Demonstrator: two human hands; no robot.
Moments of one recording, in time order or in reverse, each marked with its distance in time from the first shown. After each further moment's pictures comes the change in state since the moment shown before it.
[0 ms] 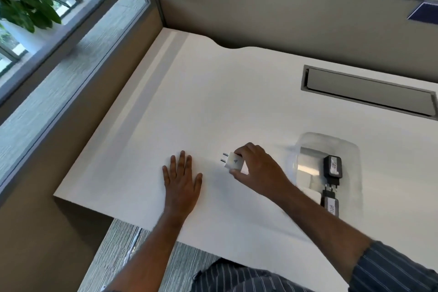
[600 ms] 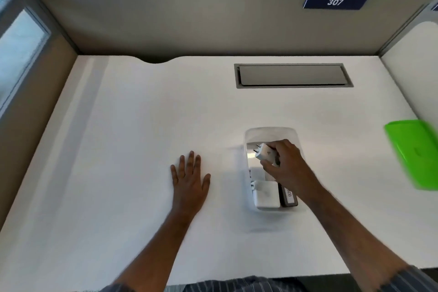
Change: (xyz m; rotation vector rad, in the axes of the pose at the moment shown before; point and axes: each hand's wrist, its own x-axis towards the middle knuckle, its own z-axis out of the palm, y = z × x) left_hand 0.060 0.127 0.029 0.023 -0.136 0.353; right_hand -0.096 0.114 -0.079 0.137 0.293 0.545
